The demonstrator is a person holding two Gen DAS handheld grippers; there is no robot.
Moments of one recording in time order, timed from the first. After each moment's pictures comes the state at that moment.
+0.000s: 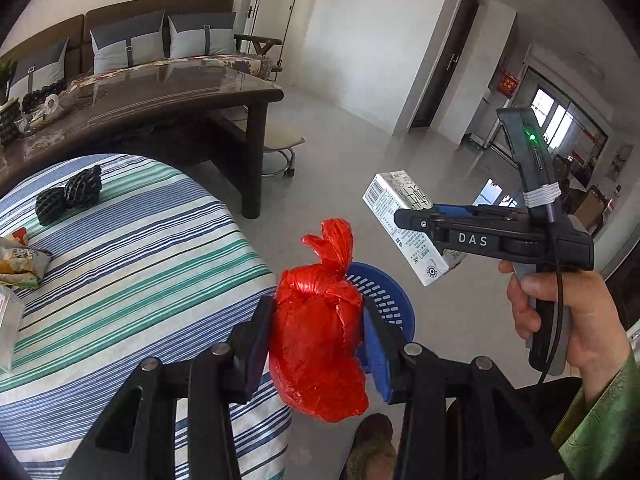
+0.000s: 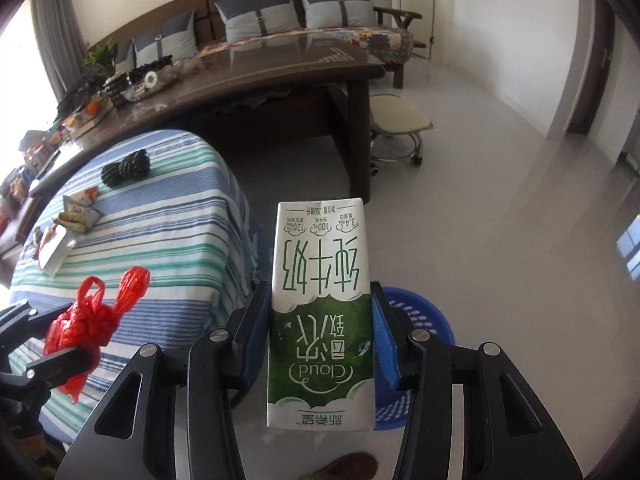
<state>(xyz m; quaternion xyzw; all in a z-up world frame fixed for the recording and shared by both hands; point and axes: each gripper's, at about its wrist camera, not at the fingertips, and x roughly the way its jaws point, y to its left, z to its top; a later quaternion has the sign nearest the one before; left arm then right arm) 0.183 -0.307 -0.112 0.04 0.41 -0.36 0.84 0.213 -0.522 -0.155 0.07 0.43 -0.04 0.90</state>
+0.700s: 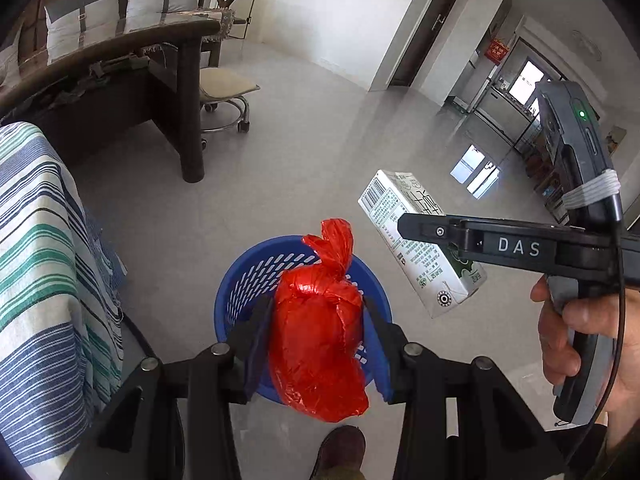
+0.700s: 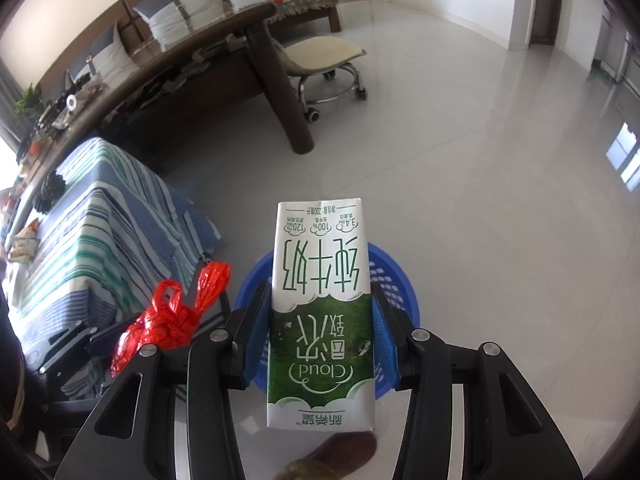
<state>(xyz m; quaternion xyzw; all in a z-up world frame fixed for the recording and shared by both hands) 0.213 -0.448 -0.222 0.05 0.47 -0.40 0.79 0.193 -0.642 -0.237 0.18 0.48 -0.09 0.85</state>
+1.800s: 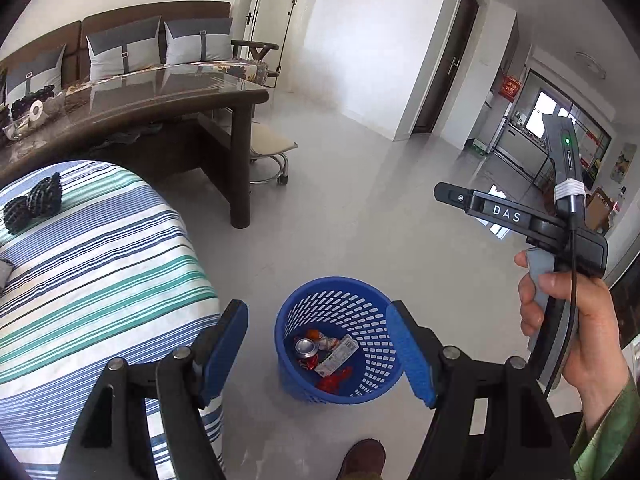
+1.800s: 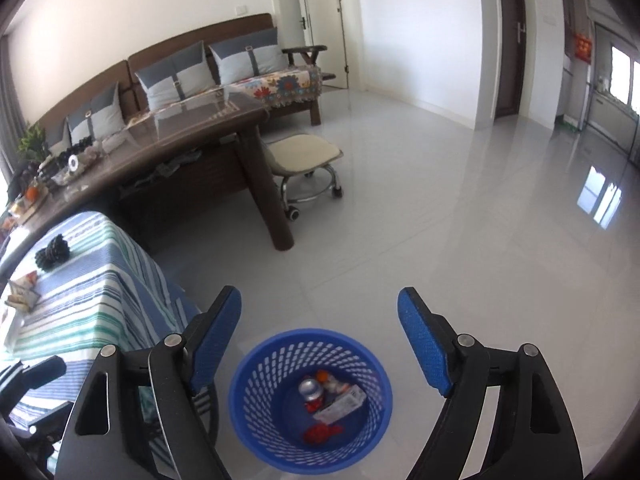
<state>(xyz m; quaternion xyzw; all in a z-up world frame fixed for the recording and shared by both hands) 0.182 -0.346 -0.135 0.04 0.39 -0.35 0.85 0.181 -0.619 -0.158 0.13 0.33 -0.16 0.92</state>
